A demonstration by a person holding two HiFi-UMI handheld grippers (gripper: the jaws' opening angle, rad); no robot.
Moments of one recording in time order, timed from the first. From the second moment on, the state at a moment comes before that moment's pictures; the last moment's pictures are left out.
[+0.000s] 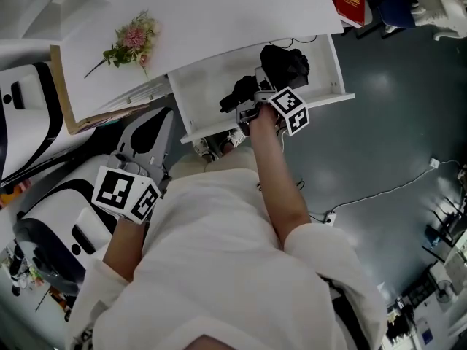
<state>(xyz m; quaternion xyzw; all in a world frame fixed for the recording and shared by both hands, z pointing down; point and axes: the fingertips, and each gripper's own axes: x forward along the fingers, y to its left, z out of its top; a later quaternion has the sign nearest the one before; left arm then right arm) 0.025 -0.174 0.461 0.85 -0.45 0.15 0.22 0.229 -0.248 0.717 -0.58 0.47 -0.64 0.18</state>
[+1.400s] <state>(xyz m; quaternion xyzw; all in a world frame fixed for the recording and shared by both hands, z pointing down) 0.000 -0.161 0.461 0.82 -0.50 0.15 0.23 0.224 -0.247 0.817 -0.66 0.37 -0.65 -0.01</state>
